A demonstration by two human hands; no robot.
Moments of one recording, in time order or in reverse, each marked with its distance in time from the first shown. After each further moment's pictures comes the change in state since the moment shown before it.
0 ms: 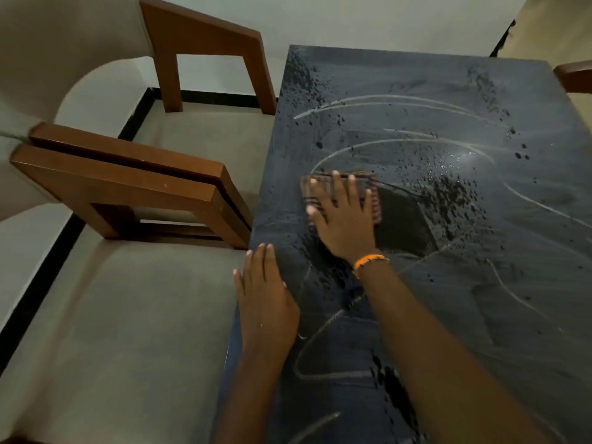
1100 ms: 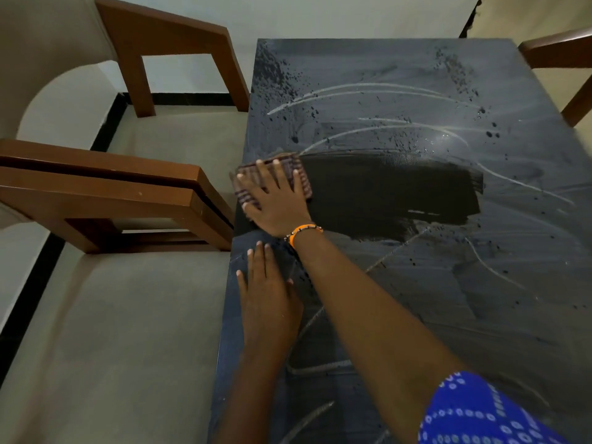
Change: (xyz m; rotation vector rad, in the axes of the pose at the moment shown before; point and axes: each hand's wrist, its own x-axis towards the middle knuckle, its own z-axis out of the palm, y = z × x) left_hand 0.003 0.020 0.002 0.013 -0.165 0.021; right_hand 0.039 -0.058 0.007 -0.025 -0.138 -0.163
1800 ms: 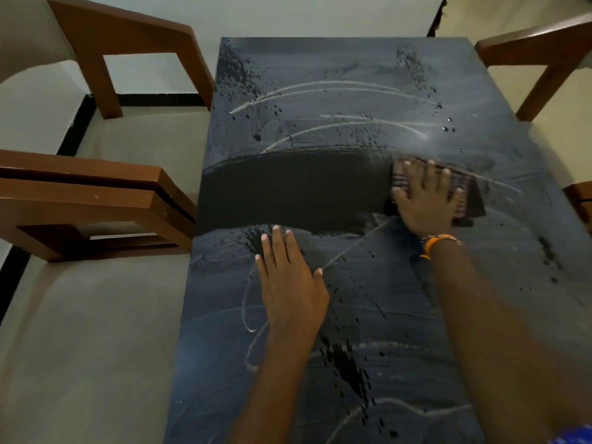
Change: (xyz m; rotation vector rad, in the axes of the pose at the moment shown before) left_hand -0.005 0.068 0.037 0.033 0.020 0.076; right_hand -0.131 0.220 -0.044 0.035 0.164 0.731
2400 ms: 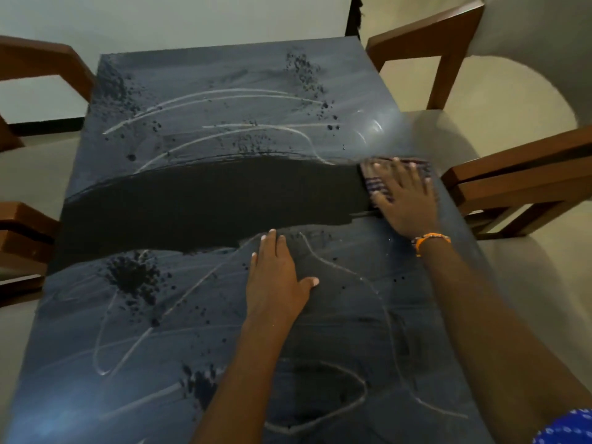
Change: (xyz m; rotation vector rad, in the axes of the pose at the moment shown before) left_hand -0.001 0.141 0.084 0.031 -0.213 0.209; right_hand 0.035 0.198 -0.035 -0.034 0.064 -0.104
